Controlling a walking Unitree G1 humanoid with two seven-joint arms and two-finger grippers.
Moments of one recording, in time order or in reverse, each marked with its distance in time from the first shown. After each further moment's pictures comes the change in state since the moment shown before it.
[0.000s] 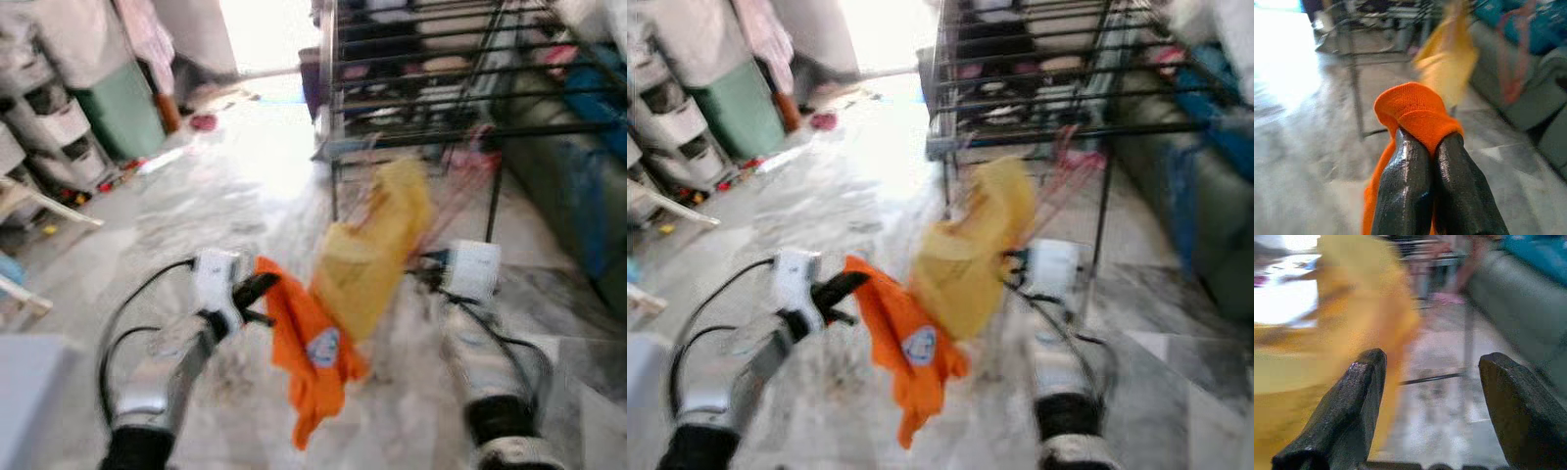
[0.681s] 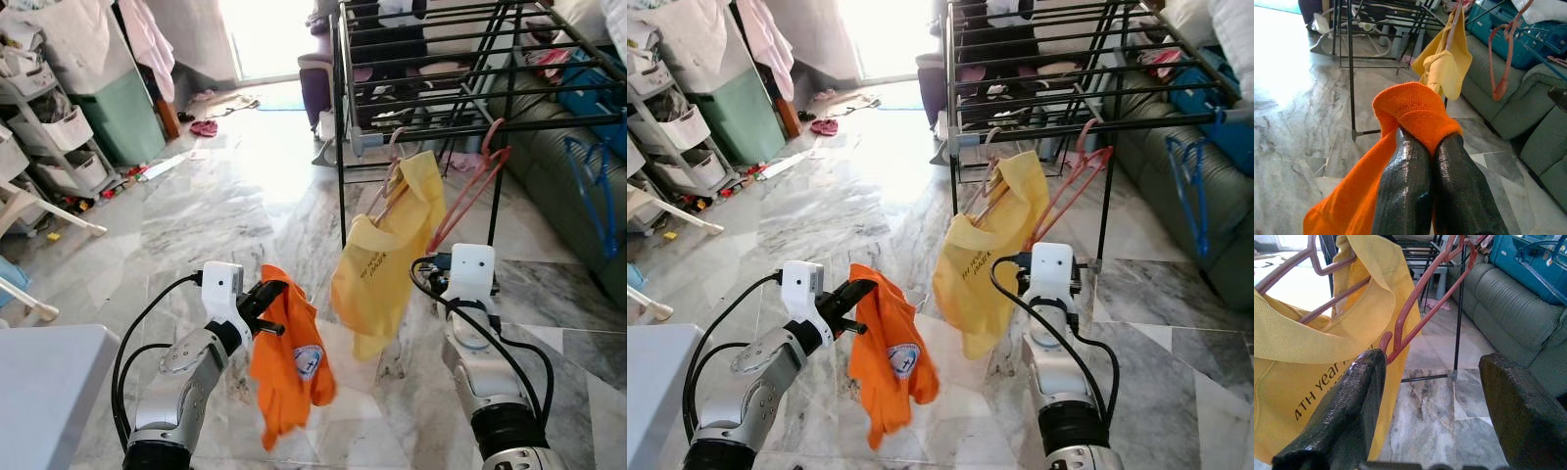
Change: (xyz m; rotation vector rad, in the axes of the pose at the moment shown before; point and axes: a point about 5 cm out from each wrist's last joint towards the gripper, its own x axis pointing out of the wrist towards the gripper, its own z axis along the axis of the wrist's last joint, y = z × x) left arm 0.005 -0.019 -0.012 -0.093 -0.044 -0.020; right arm -0.002 -0.019 -0.001 -0.078 -0.006 -0.052
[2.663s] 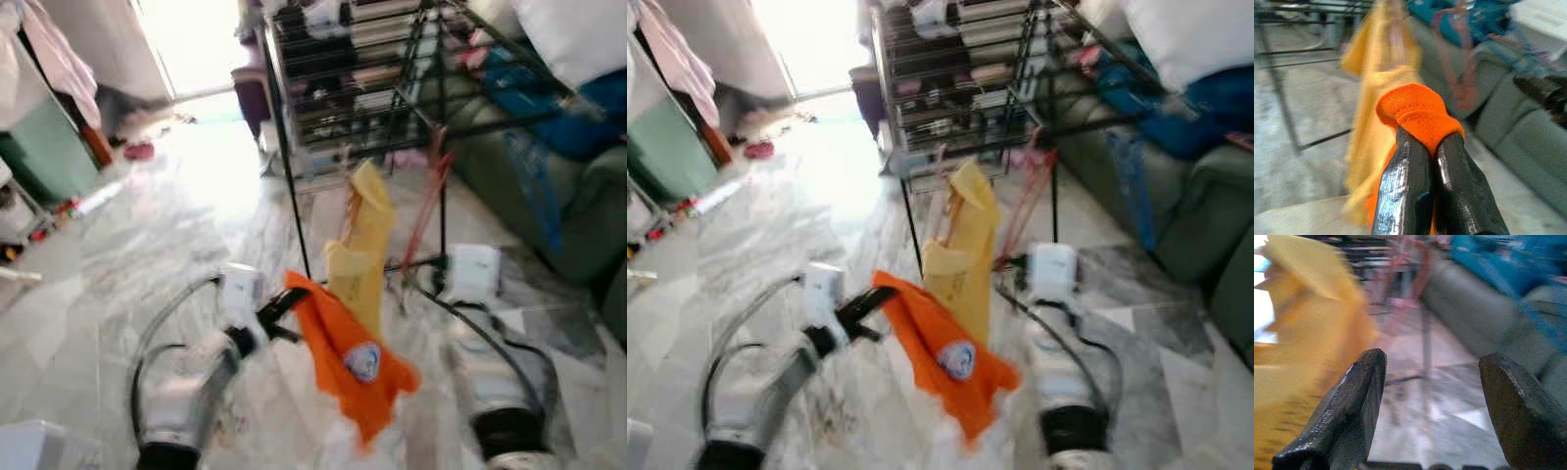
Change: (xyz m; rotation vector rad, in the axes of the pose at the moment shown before) left arm 0.002 -0.010 -0.008 -0.013 0.028 -0.084; right arm -0.006 0.014 0.004 -0.017 -0.024 0.052
